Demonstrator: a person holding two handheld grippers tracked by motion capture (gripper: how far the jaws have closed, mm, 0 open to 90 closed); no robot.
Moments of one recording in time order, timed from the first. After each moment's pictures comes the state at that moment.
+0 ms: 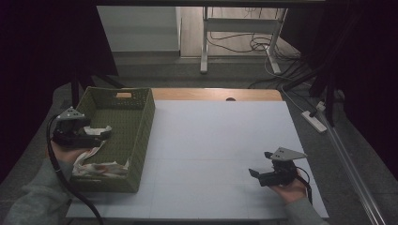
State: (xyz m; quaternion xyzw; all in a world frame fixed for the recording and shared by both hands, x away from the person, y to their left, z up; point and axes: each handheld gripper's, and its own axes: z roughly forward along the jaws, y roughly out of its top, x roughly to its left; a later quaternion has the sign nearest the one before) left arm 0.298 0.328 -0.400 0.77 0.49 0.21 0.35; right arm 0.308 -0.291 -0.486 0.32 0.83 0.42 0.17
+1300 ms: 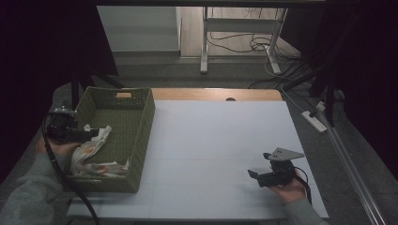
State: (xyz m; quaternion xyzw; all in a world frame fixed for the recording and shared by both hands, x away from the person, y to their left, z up) left arm 0.330 0.373 -0.430 0.75 0.57 0.18 0.28; right arm 0.310 -0.289 -0.490 0.32 0.84 0.40 0.17
